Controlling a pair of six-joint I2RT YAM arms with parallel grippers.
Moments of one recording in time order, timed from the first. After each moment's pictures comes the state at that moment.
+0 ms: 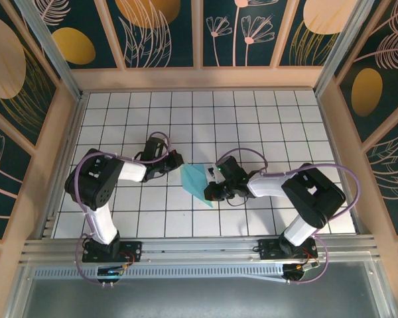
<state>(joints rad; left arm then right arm) -0.43 1.84 0.73 0.38 0.32 -0.80 0.77 1.63 0.62 0.00 -0.46 0.62</state>
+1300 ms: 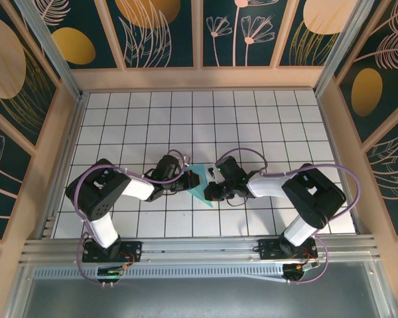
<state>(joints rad) -0.69 1.77 0.57 0.55 0.42 -0.87 0.77 1.62 0.63 -0.01 -0.45 0.63</state>
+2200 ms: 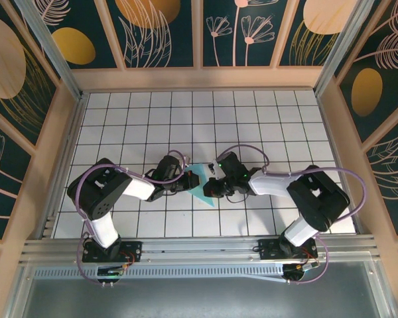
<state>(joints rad) -0.69 1.79 0.57 0.54 0.40 -0.86 0.75 1.59 0.67 -0.03 -0.50 0.65</state>
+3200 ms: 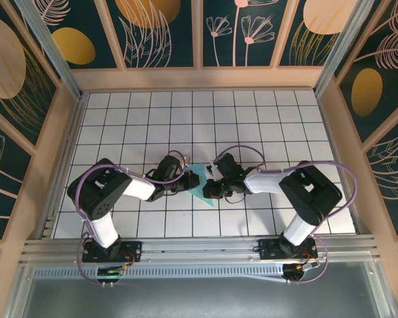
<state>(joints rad) -0.69 1.79 0.58 0.53 0.38 -0.87 0.77 1.64 0.69 -0.07 -0.46 0.63</state>
